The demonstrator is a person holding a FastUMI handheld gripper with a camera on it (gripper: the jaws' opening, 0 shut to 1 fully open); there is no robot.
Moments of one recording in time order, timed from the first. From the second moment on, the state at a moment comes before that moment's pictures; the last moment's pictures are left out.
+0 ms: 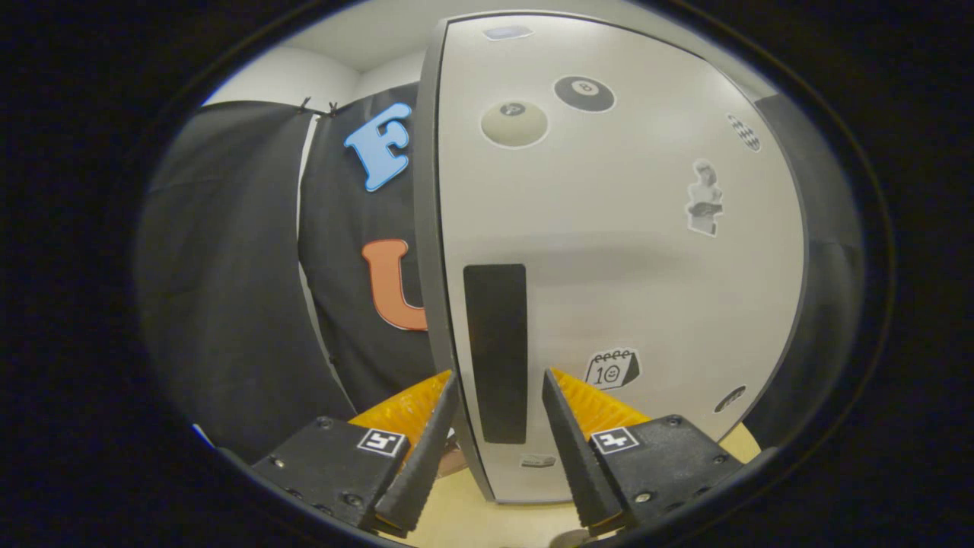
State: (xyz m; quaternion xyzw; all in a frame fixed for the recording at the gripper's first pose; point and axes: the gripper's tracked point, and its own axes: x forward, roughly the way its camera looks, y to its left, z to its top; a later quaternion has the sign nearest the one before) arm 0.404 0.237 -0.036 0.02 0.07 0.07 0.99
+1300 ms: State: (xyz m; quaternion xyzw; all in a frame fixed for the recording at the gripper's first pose) arm 0.268 0.181 -0.046 -0.01 0.09 0.10 0.99
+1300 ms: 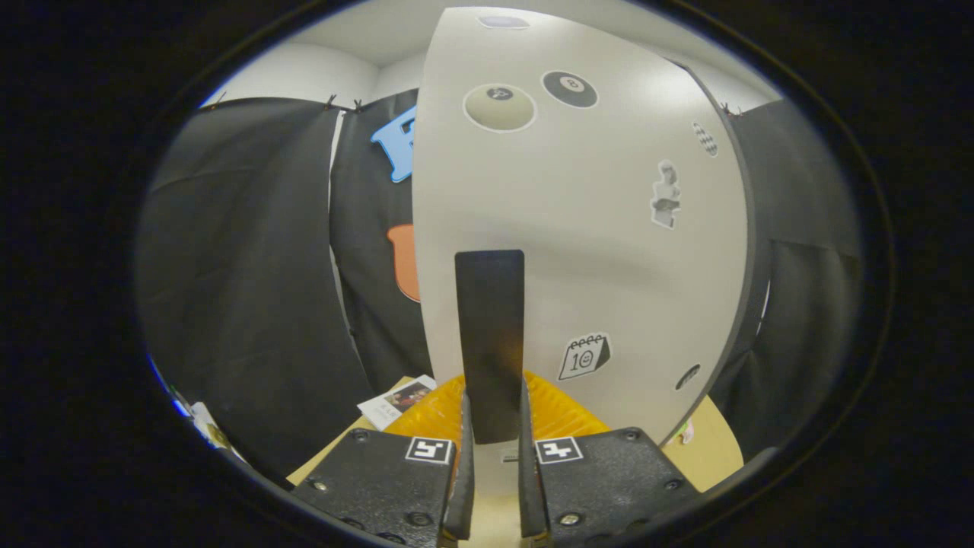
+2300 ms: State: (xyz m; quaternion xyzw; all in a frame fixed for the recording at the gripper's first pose) arm 0.115 -0.023 -0.042 -0.02 0.07 0.00 1.00
